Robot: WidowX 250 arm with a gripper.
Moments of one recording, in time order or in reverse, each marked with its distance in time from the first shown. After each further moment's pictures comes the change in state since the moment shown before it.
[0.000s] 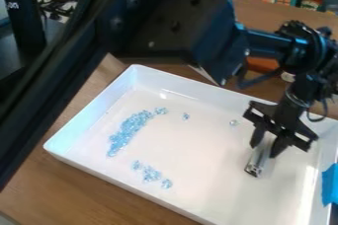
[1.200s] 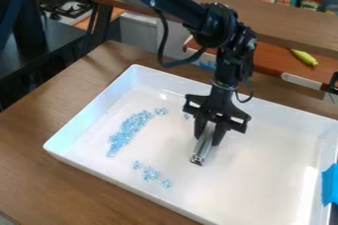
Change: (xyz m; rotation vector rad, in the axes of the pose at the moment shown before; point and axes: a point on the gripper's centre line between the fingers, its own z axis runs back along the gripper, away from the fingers) arm -0.020 0.096 -0.032 -0.101 0.083 0.115
